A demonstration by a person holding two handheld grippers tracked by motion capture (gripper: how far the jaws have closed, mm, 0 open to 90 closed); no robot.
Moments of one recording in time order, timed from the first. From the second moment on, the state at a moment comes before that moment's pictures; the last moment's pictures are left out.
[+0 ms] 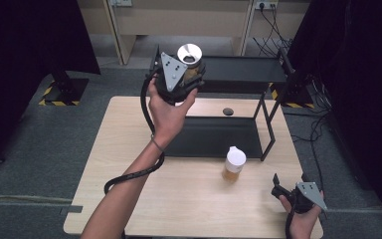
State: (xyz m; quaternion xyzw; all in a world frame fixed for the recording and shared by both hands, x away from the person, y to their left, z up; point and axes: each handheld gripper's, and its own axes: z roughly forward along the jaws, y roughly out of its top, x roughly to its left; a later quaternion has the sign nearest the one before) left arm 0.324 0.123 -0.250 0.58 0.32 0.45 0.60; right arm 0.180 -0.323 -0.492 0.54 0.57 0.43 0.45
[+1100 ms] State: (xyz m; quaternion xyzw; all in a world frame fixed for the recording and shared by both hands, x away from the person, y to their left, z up) left arm 0.393 0.110 -0.221 0.62 0.40 0.43 0.53; right arm 0.179 -0.322 -0.492 0.53 0.58 0.43 0.45
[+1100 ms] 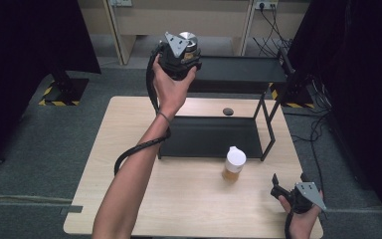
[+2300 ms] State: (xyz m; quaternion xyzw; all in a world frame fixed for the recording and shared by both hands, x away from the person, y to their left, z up) left arm 0.380 0.112 -0.221 0.59 0.42 0.42 0.55; right arm 0.179 -0.322 -0.493 0.53 0.58 0.43 0.45
